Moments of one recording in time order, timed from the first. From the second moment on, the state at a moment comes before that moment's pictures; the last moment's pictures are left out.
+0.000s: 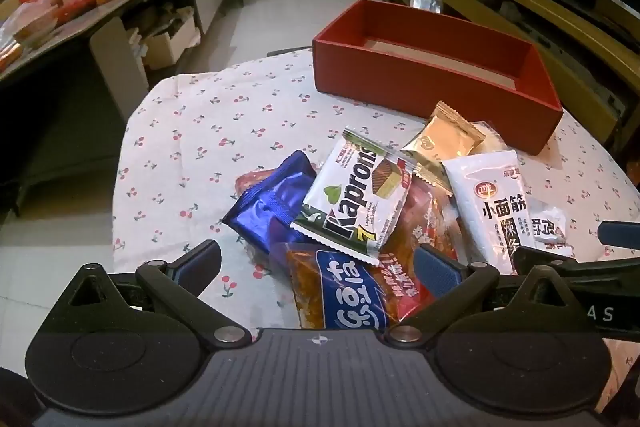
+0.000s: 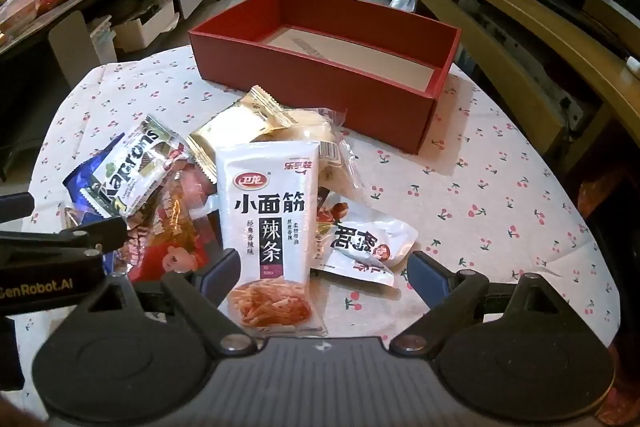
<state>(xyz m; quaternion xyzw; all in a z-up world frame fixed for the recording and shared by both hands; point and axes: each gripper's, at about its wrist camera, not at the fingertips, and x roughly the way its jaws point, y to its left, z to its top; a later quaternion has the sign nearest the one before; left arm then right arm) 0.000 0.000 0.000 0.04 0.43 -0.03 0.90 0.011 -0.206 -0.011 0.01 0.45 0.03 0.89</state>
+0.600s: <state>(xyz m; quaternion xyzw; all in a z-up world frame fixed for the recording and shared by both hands) -0.002 0.010 0.002 0.03 0.42 -0.03 0.90 0.017 -0.190 -0.020 -0.01 0.47 0.05 0.88</state>
